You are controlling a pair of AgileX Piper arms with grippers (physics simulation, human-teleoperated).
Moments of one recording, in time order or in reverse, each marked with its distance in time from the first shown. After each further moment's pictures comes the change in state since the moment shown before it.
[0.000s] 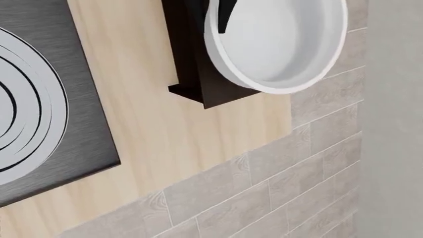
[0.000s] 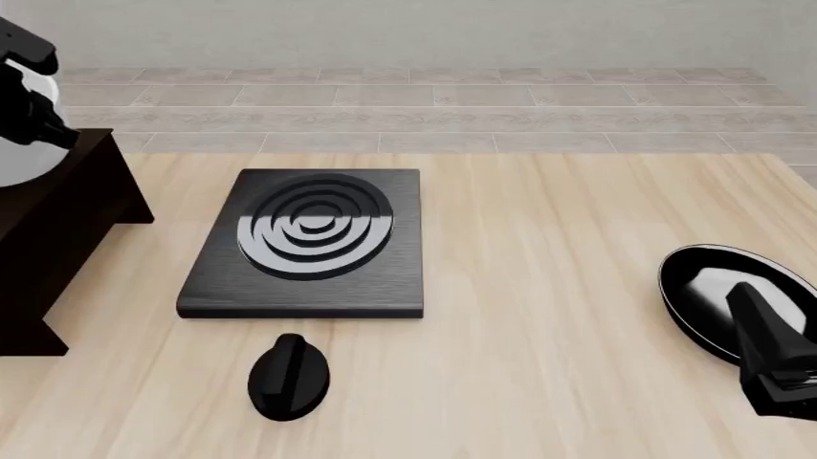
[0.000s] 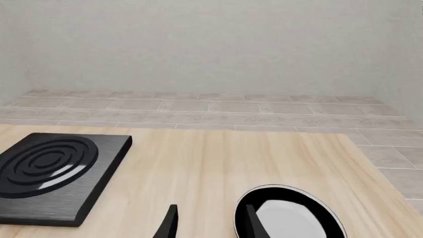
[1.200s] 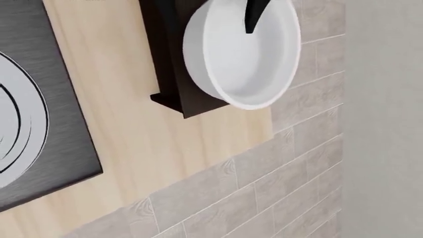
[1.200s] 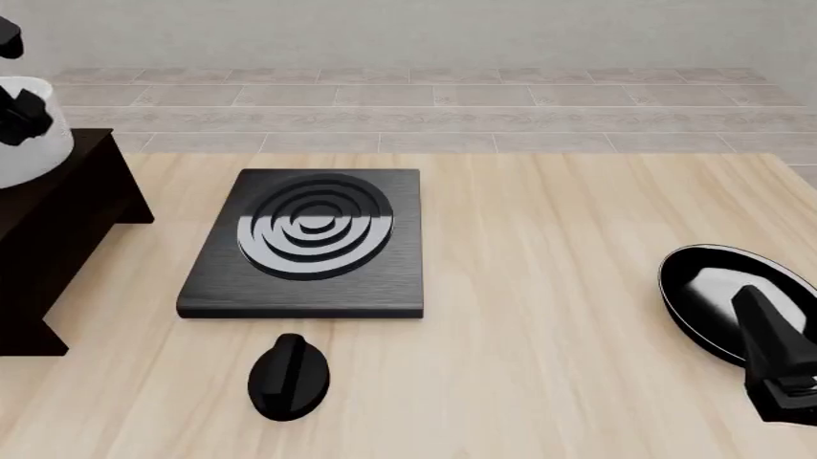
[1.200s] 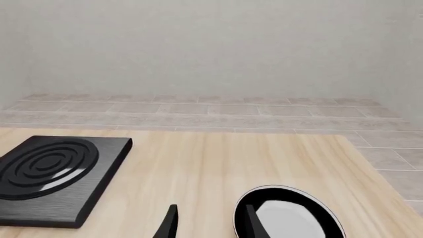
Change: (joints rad) left arm 0.046 -0.032 -0.051 0.070 0.058; right arm -0.004 -0.054 0.000 0.040 0.004
